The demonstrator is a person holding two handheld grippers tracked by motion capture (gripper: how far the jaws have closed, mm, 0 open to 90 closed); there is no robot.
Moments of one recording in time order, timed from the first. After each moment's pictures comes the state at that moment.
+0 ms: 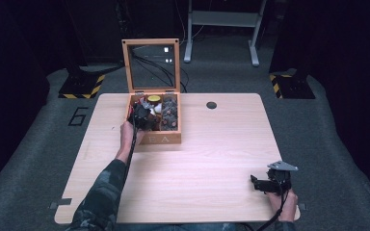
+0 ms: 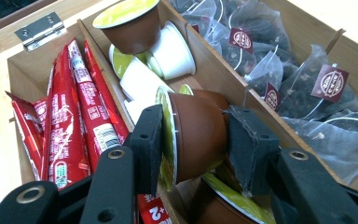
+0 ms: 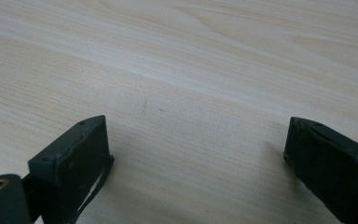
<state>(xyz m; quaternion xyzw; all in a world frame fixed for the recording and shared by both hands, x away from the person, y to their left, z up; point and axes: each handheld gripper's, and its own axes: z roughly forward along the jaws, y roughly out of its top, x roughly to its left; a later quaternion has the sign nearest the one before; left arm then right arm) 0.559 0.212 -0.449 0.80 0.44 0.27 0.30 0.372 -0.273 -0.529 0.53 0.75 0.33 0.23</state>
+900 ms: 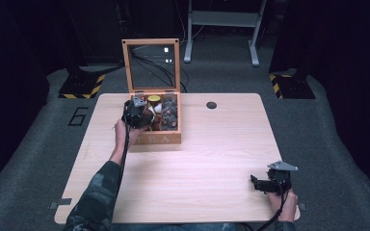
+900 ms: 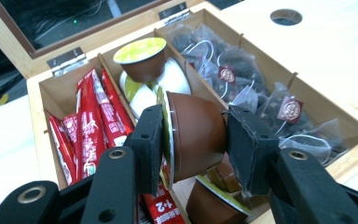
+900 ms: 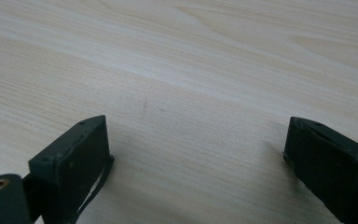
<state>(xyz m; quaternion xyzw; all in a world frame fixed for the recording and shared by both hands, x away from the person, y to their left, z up) 0.539 0.226 -0.419 0.78 0.43 0.27 0.36 0.372 -0.273 -0.529 0.53 0.75 0.33 0.23</state>
